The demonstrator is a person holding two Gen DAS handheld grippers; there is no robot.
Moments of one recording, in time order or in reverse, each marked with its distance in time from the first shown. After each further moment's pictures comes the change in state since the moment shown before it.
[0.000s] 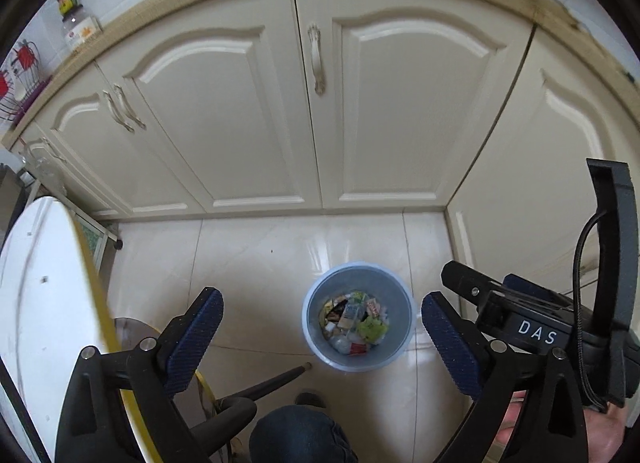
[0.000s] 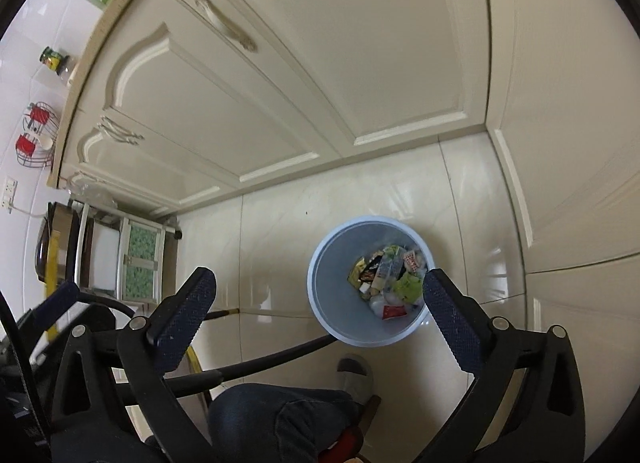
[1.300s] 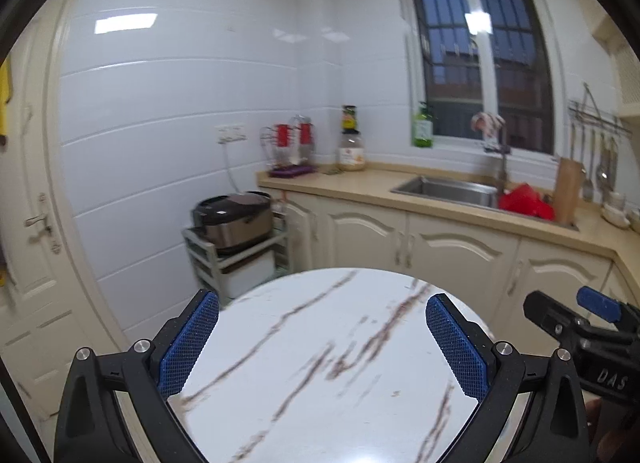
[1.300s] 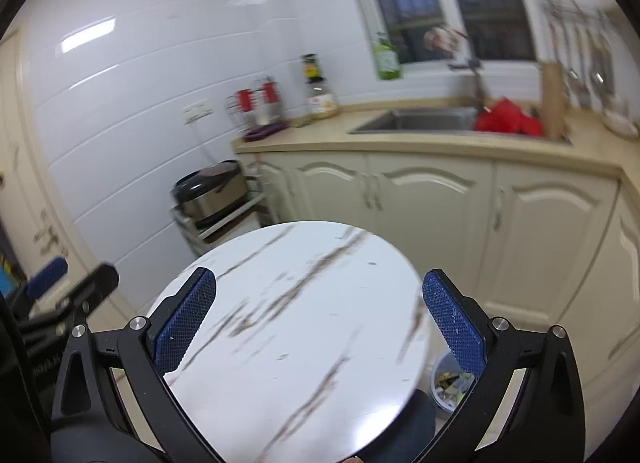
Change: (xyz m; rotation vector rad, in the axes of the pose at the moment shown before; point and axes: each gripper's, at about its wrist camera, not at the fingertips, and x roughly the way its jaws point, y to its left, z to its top) left arm -0.455 0.091 -0.406 -0.485 -0.662 0.509; right arm -0.278 0.360 -0.244 -0.716 -0.445 0.268
